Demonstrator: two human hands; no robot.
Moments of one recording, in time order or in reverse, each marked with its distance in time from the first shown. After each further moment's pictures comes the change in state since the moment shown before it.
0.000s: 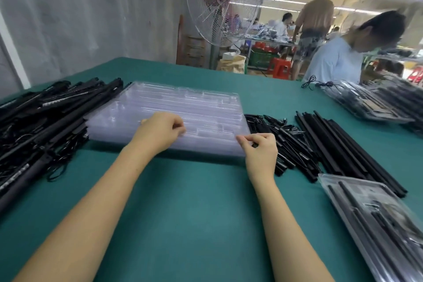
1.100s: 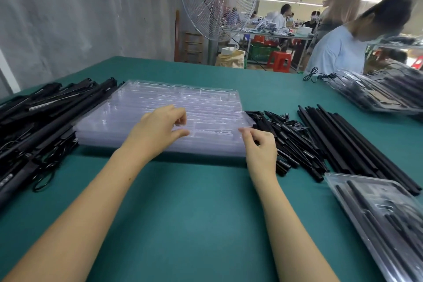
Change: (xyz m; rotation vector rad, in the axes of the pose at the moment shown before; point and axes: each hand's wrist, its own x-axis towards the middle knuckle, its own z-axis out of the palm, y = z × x) left_hand -0.001 0.006 0.002 0.058 0.054 0.239; right_hand 0.006 0.005 0.004 0.171 -0.036 0.055
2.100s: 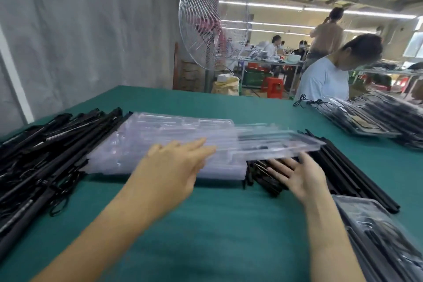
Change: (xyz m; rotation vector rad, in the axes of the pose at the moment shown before) left_hand -0.063 0.079 -0.060 0.218 0.126 0.222; right_hand 0.017 -0.034 -0.099 0.686 -0.084 0.490
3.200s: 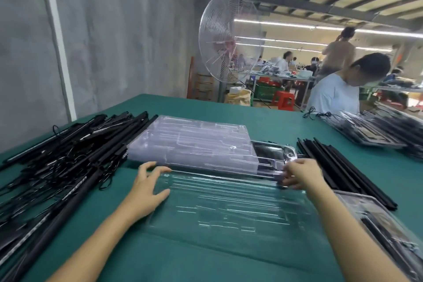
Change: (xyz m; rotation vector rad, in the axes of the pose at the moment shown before) left_hand -0.102 -0.101 0.077 -0.513 -0.150 -0.504; right_hand -0.014 0.007 0.003 -0.893 0.156 -0.120
